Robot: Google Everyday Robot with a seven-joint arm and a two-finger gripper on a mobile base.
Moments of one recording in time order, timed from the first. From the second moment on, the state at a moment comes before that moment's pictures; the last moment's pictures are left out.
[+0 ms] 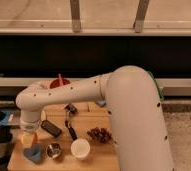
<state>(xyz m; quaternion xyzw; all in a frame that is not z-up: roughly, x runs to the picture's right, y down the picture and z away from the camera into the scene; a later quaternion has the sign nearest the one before) -0.309 0.223 0.695 -0.44 -0.19 -0.01 0.88</state>
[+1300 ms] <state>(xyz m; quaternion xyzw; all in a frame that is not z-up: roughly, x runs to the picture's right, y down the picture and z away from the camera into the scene) -0.333 0.170 0.623 -0.36 -0.19 -0.06 0.91</state>
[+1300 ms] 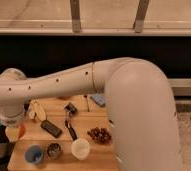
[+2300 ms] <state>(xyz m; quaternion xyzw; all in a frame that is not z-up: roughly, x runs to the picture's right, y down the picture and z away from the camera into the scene) -0.287 0.259 0.634 -0.45 -0.17 0.00 0.88</state>
